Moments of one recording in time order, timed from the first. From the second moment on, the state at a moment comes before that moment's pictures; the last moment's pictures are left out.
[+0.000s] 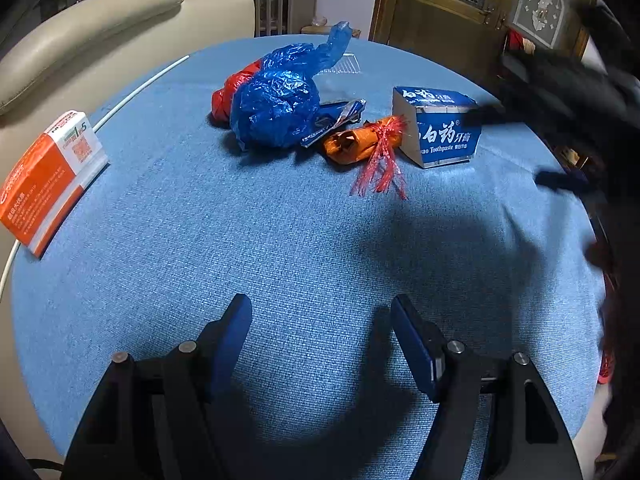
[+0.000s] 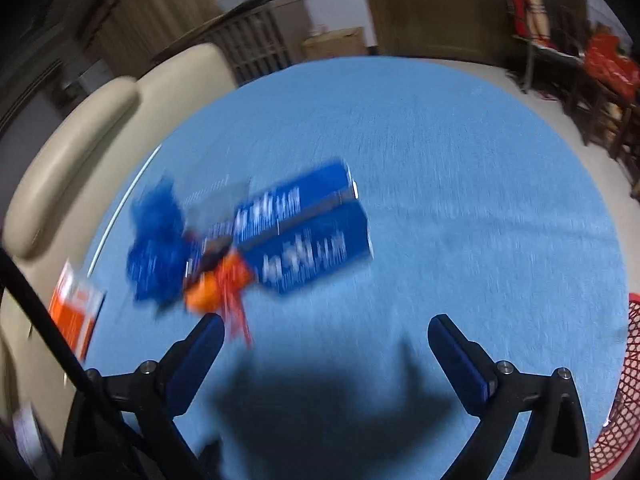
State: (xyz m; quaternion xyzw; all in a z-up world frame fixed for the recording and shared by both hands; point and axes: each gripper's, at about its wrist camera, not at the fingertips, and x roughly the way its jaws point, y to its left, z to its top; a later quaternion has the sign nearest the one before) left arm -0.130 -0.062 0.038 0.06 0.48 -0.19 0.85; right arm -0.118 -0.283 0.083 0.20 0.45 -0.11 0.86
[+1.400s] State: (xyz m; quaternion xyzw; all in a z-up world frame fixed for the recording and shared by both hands) left arm -0.131 -0.053 0.042 0.05 0.48 -0.19 0.86; right arm 0.008 -0.230 0.044 0.03 0.46 -0.07 0.88
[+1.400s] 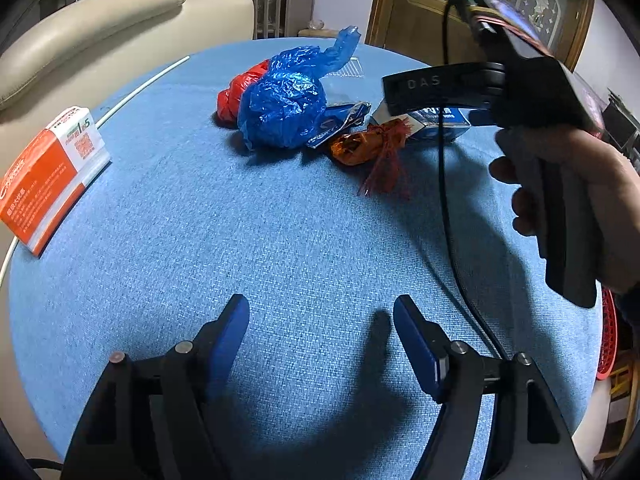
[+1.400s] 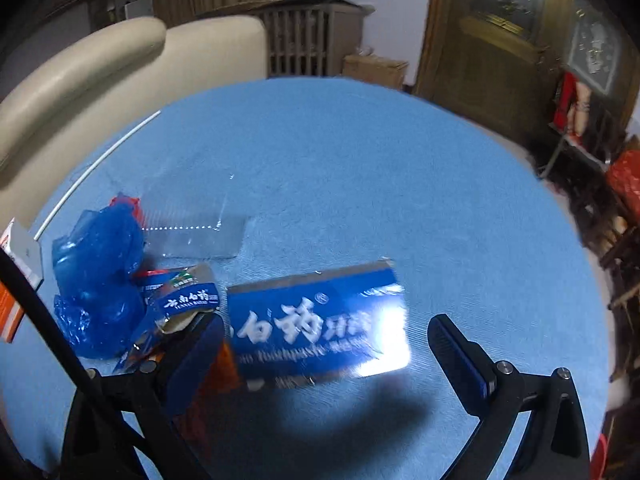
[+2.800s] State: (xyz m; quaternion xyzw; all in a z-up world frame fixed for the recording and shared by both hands) left arm -0.113 -0.092 0.060 0.09 0.47 -0.19 0.86; right arm -0.215 -0.295 0.061 0.18 0.41 -0.06 0.89
